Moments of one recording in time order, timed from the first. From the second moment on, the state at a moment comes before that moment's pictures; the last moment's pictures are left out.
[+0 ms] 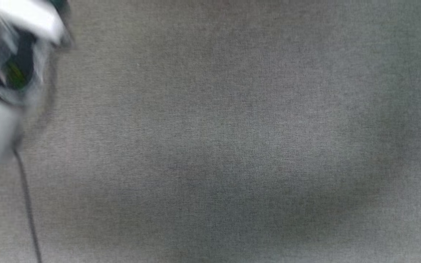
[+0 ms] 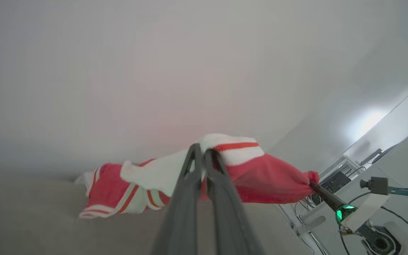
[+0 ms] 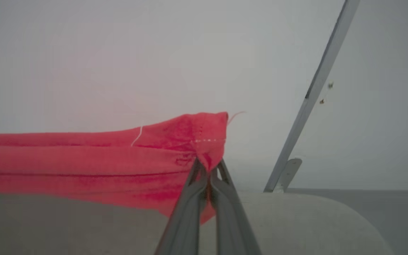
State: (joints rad) left arm -1.19 0.67 -0.81 0.36 -1.57 -0.13 -0.25; right arm -1.25 -0.34 -0.05 0.71 0.23 0.13 0.19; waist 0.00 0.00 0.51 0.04
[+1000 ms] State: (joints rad) left arm -0.06 0.77 -0.58 -0.23 -1.26 -0.13 -0.26; right arm 0.09 -0.28 -0.31 -0.34 0.52 0.13 0.56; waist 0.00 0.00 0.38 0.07
